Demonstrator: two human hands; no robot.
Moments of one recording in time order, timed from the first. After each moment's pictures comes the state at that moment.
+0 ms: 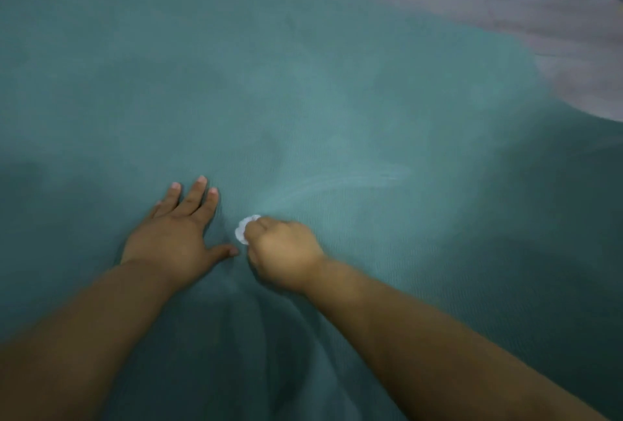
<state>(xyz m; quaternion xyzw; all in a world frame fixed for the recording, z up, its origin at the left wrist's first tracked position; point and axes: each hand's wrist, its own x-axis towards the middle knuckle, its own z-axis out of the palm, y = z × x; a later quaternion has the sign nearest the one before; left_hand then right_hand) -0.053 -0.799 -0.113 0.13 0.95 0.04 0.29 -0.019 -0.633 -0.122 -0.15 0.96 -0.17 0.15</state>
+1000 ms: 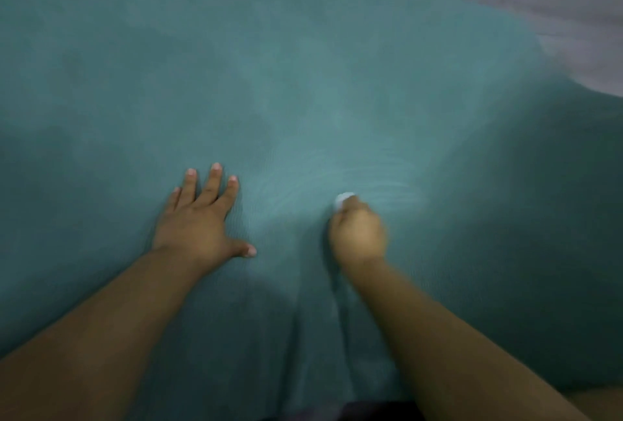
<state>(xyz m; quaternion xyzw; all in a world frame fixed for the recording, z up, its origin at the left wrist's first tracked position) -0.021 -0.797 -0.113 0.13 0.94 0.04 0.30 0.030 -0.582 -0.125 0.26 0.95 -0.16 0.07</state>
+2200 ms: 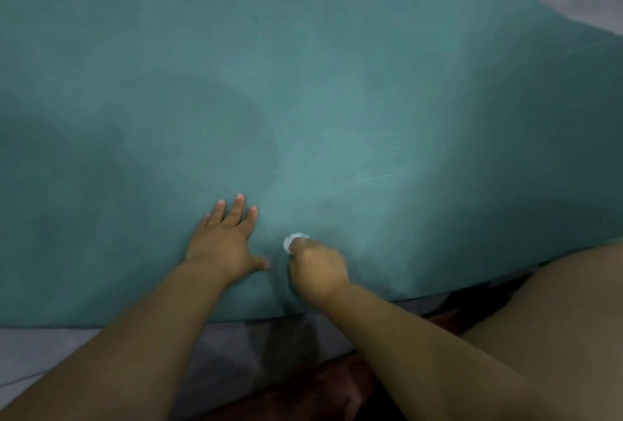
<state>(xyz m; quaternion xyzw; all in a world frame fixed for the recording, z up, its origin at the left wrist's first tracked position) 0.065 -0.826 -0.095 0.21 0.91 -0.01 0.36 0.147 -0.676 -0.109 0.08 0.95 -0.21 0.22</state>
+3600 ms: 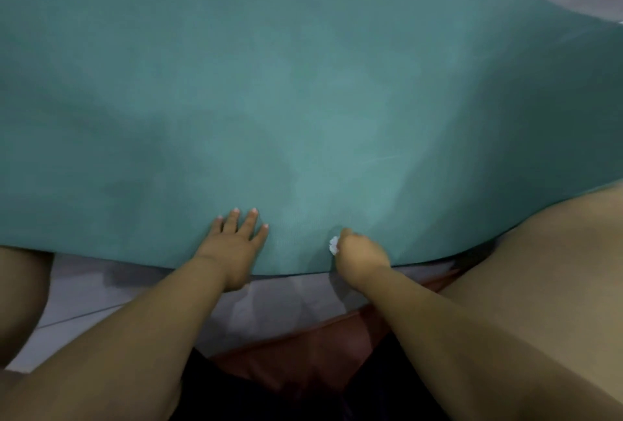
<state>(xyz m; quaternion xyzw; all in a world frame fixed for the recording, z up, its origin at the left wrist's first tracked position) 0.125 -0.864 -0.069 0.32 0.85 -0.18 0.38 0.198 -0.656 -0.081 0.17 0.92 -0.16 0.32</state>
